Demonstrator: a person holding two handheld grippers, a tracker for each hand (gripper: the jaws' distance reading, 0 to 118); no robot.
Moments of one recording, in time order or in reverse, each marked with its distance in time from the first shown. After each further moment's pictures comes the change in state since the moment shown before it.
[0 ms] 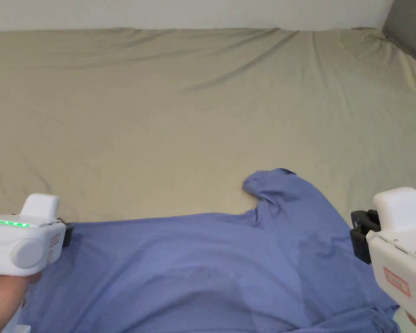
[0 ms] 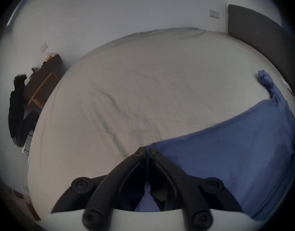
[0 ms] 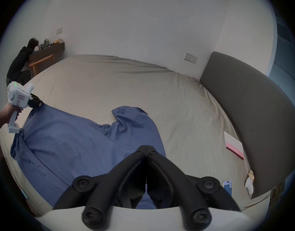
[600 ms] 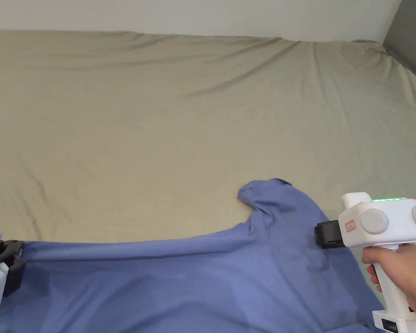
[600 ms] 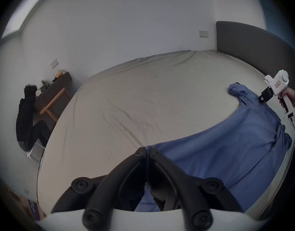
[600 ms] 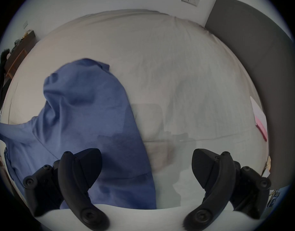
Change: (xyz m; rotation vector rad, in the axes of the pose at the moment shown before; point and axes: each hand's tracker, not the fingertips) left arm 0.000 -0.036 0.134 0.143 -0.015 -0.030; right arm 0.057 -0.015 -0.210 -0.466 0.040 -0.137
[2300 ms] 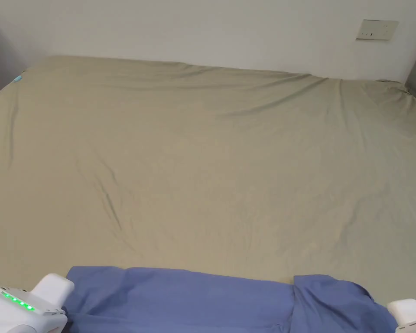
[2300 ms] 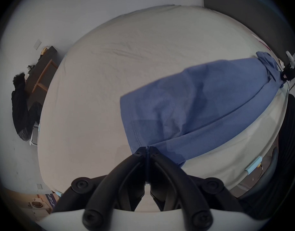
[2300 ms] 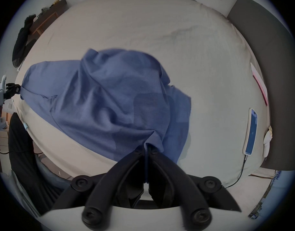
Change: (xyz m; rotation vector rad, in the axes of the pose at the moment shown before) left arm -0.011 -0.155 0.050 -0.405 -0.081 -0.128; right arm -0.015 -0.234 0.146 -0.183 0.130 0.203
